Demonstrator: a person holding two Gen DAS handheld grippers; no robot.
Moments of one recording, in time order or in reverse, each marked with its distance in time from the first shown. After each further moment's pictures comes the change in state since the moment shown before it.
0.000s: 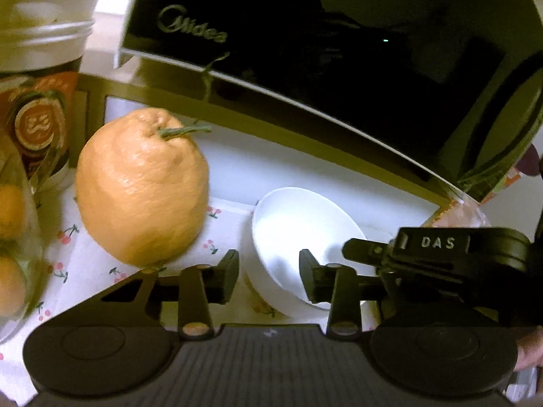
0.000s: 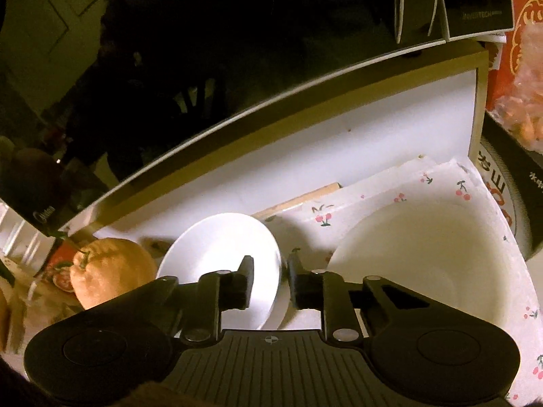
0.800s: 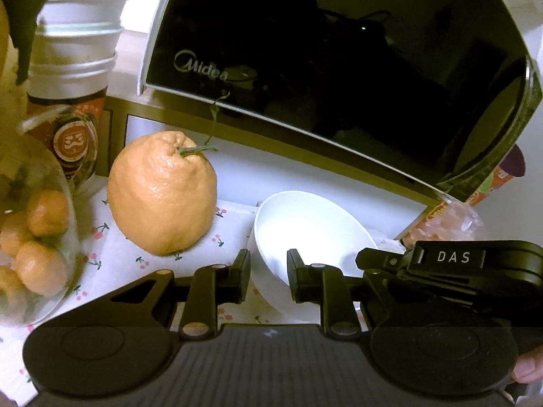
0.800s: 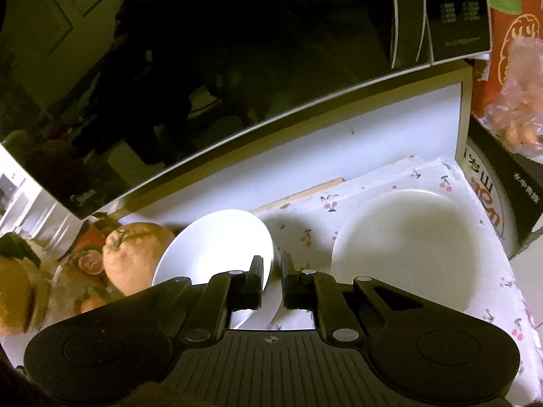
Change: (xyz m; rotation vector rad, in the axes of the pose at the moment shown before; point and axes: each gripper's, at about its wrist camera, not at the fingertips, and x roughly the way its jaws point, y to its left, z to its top) left arm -0.050 0.002 0.006 0.020 -0.008 0.019; right arm -0.048 0.020 -0.011 -0.015 -0.009 0.004
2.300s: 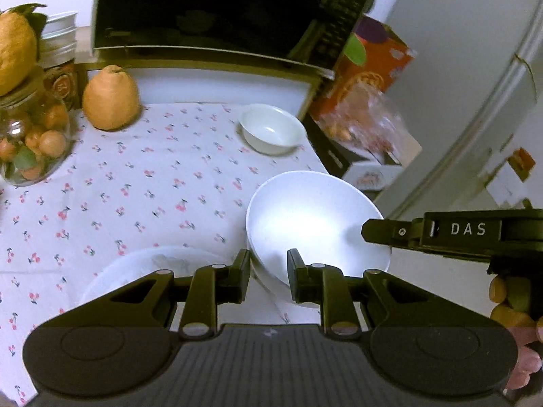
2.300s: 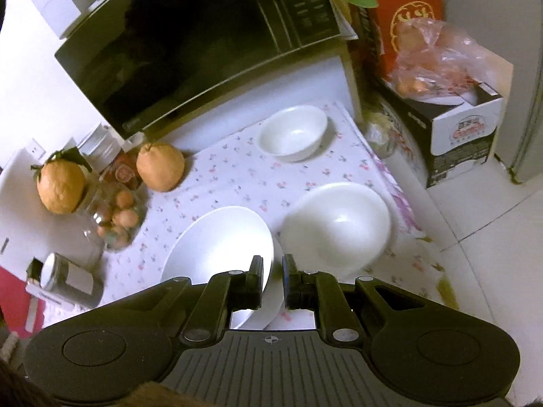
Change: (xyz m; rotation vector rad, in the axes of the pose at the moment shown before) left arm -0.142 -0.086 -0.124 0.244 0.196 -0.088; right arm -0.210 -0.057 -0.141 0.034 0.007 -0.058
